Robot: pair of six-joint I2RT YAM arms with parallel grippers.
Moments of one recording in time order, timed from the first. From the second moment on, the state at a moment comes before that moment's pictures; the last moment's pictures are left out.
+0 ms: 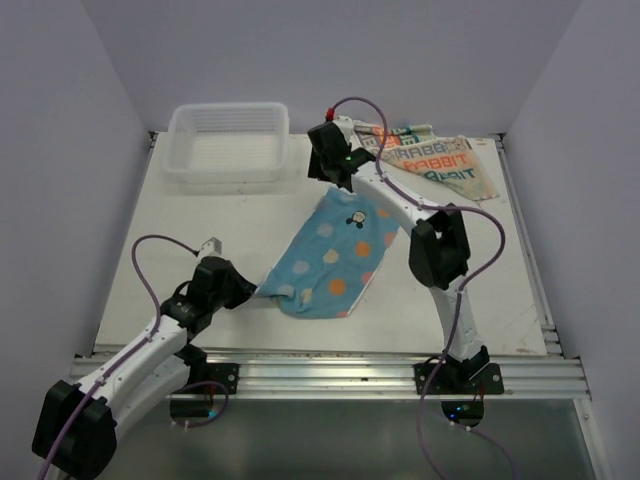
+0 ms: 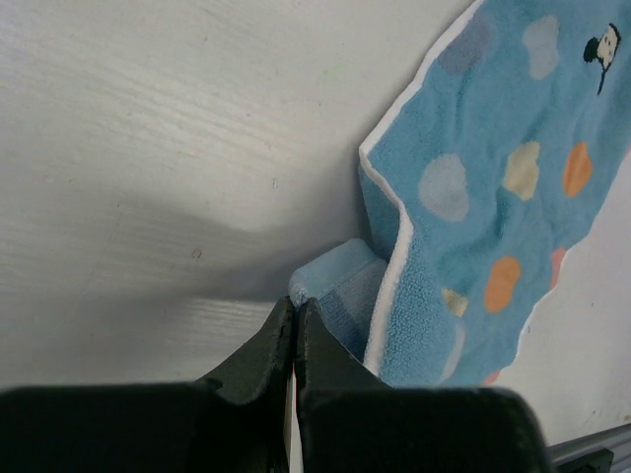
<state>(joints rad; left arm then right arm) -0.43 0.80 0.31 -0.26 -0.06 -0.90 0.63 2.10 1.92 -0.50 0.39 0.59</state>
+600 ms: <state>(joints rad) -0.43 0.75 0.30 -0.27 -0.06 -0.88 0.56 2.58 2.34 -0.72 0.40 0.51</state>
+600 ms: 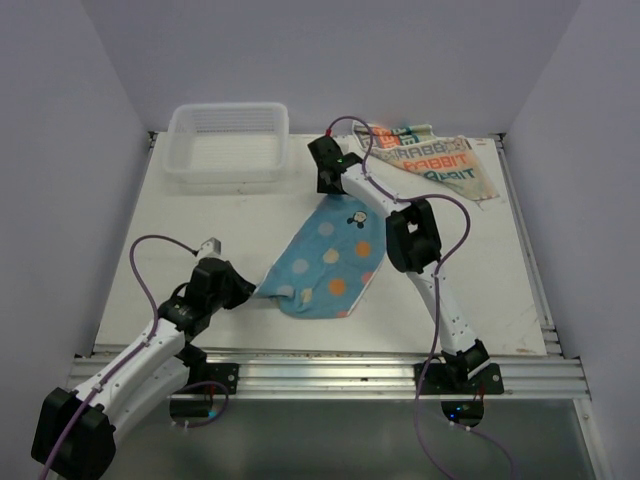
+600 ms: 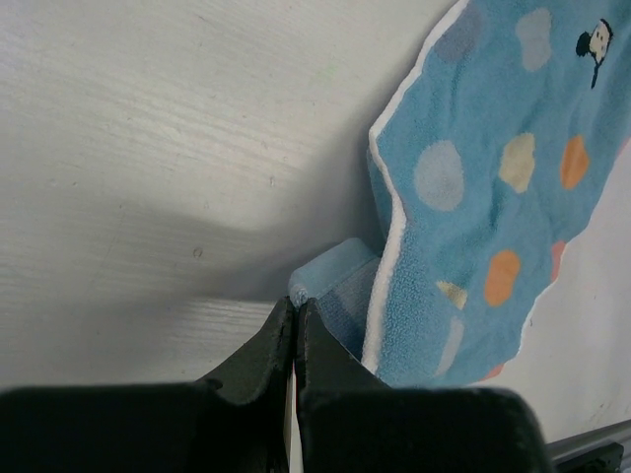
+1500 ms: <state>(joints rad) -0.43 0.78 0.30 -0.27 -0.06 -0.85 0.54 2.63 2.39 -0.71 0.40 0.47</state>
